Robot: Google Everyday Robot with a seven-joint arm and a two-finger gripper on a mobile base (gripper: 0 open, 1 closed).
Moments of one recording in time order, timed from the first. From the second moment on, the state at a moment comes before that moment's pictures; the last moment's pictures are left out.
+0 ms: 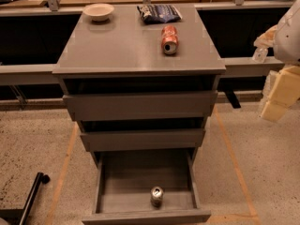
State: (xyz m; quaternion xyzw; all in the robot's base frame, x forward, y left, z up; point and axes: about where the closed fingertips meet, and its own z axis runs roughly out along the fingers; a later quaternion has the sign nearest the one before) arm 0.438 -0.216 0.979 -0.60 0.78 -0.04 0.16
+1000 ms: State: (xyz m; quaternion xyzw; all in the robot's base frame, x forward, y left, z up) arm 0.449 -0.206 0.920 -0.61 0.77 -0.02 0.19
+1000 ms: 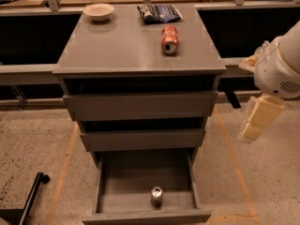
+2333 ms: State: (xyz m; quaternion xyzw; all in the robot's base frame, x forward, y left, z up) arm 0.463 -0.196 0.835 -0.57 0.80 0.03 0.21
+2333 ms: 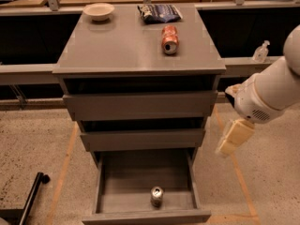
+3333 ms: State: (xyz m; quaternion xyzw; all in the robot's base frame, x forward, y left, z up) arm 0.484 -0.156 0.765 -0.55 0.80 0.09 0.22
